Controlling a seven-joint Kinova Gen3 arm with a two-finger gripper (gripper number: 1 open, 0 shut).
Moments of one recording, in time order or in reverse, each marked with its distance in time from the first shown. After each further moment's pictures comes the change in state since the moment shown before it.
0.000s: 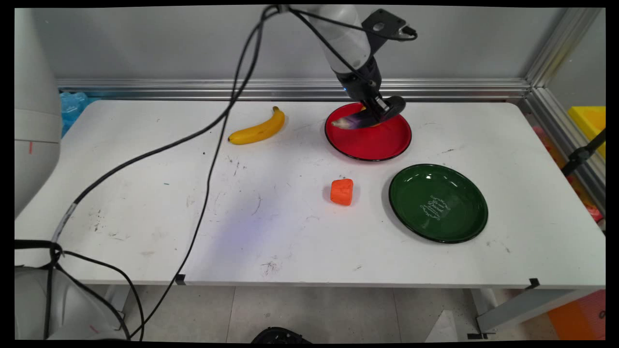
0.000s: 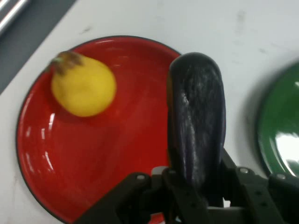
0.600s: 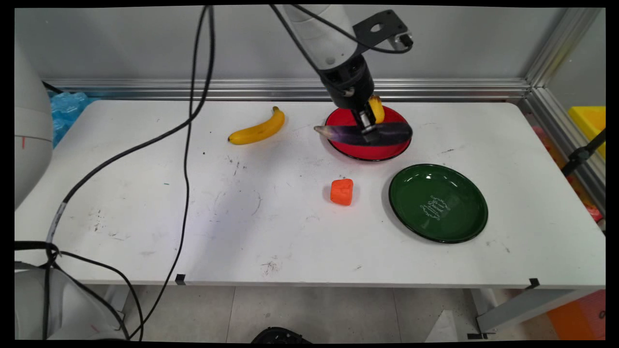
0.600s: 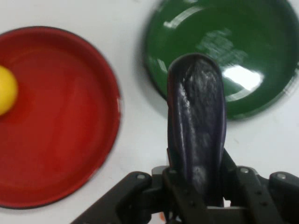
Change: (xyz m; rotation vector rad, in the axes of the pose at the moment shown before) arm -0.029 0.028 -0.065 -0.194 -0.062 0.357
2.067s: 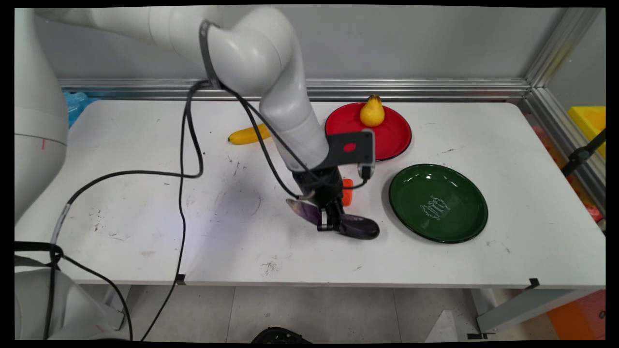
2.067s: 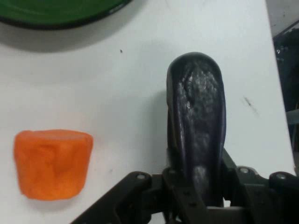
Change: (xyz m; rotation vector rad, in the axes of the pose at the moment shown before) arm -0.089 0.086 0.087 -0.132 -0.126 0.261
